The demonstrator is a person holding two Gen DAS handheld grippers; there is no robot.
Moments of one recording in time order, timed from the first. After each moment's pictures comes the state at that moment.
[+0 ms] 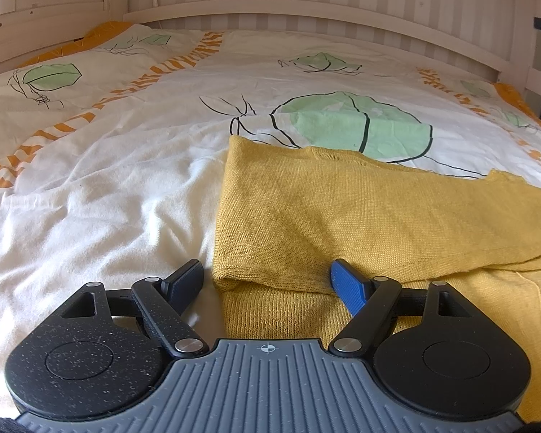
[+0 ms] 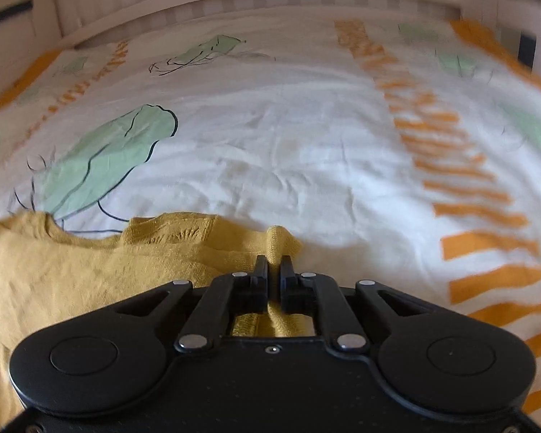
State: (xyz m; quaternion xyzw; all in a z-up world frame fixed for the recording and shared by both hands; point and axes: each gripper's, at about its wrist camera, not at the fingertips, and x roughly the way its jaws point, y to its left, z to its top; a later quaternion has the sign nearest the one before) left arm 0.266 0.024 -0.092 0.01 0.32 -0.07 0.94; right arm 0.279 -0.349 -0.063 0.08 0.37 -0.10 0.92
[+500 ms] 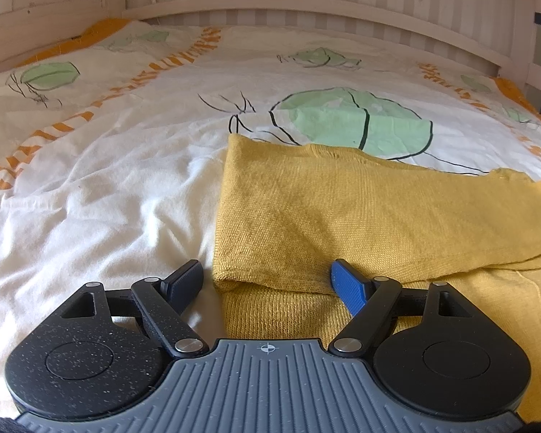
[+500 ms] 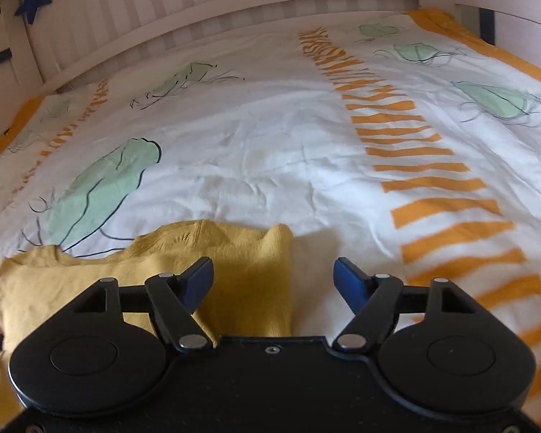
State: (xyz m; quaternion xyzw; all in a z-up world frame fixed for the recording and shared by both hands) left arm 0.272 0.026 -0.090 0.01 0.34 -0.07 0.94; right arm 0.235 -0.369 -0.050 0.16 0.34 -0.12 0.92
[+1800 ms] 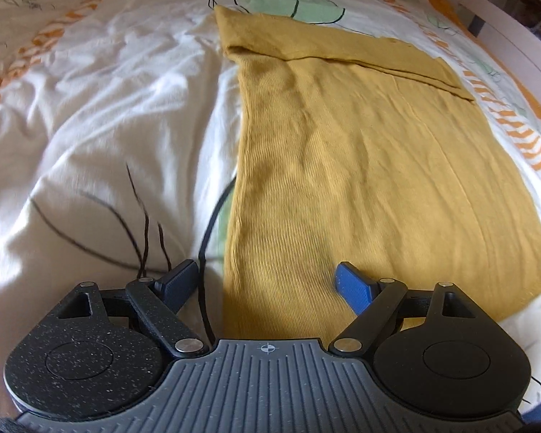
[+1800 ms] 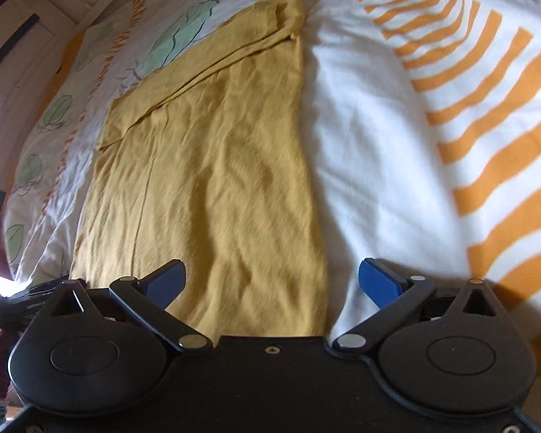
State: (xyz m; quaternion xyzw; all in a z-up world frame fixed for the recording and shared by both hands) left arm 0.079 0.114 -0.062 0.01 0.50 -0.19 0.84; right arm -0.007 -0.290 -0.042 0.30 0.50 -0.01 0.82
